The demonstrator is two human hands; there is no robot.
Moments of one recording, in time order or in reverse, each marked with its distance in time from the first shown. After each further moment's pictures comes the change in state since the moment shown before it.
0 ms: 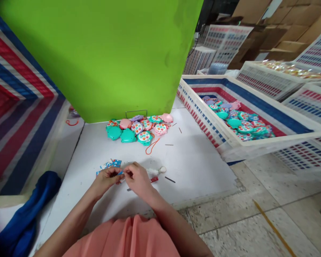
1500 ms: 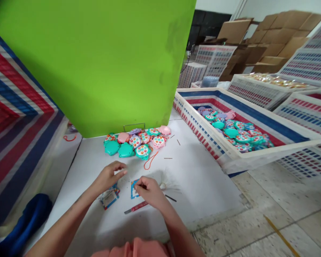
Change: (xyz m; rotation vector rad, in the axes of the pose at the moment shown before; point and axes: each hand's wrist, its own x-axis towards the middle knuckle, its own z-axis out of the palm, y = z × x) left_hand 0.059 0.050 -0.017 0.661 0.014 0.449; right_hand 0.005 0.022 -0.049 0.359 -0.153 0.302
